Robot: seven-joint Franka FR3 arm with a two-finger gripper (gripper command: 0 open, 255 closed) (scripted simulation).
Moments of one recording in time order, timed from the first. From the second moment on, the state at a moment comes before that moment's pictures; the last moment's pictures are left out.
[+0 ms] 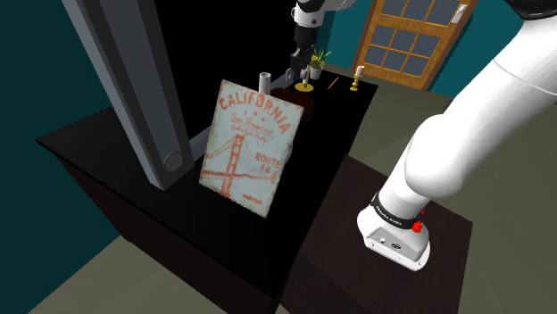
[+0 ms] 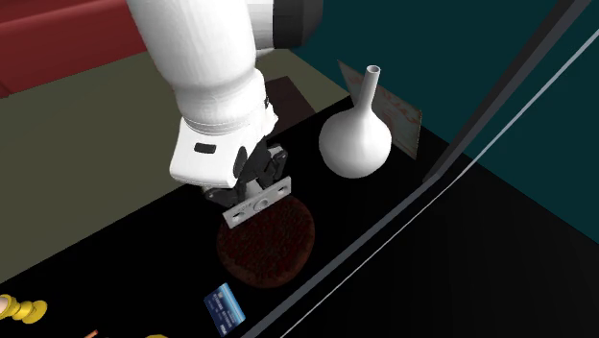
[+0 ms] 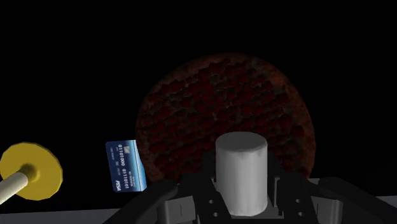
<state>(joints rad) 0.10 -0.18 -0.36 -2.16 -0.05 2.00 -0.39</state>
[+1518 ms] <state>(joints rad) 0.11 -0.05 -0.36 -2.20 0.00 2.17 -0.41</state>
